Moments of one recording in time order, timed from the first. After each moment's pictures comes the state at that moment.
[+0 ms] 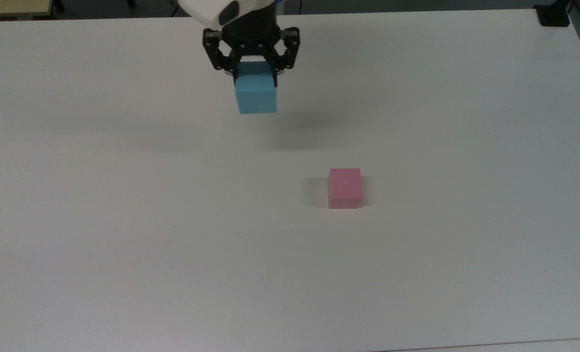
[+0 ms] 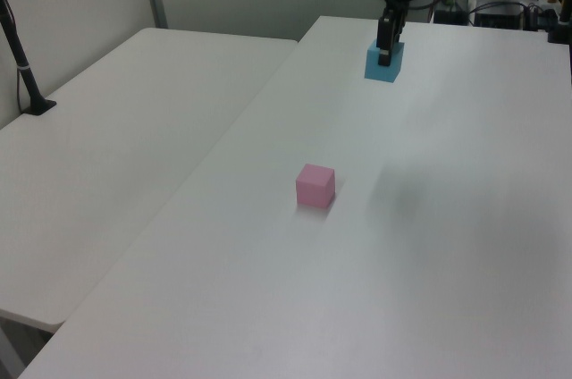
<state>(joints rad) 0.17 0.11 -0.07 -1.66 0.00 1.86 0.05</state>
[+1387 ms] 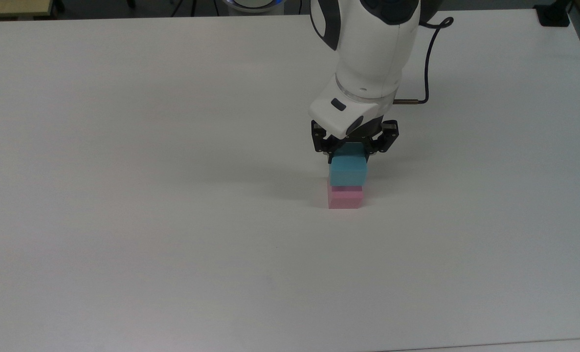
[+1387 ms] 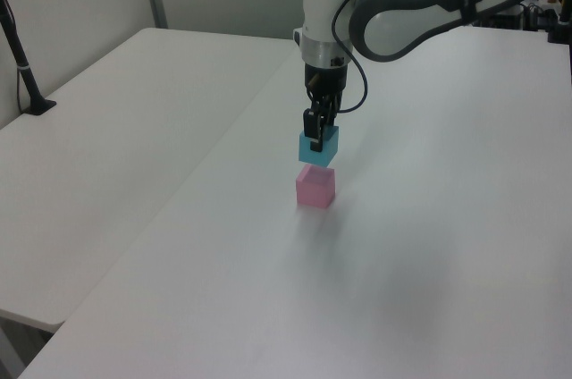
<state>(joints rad) 0.37 0.51 -0.07 -1.36 0.00 1.96 0.29</state>
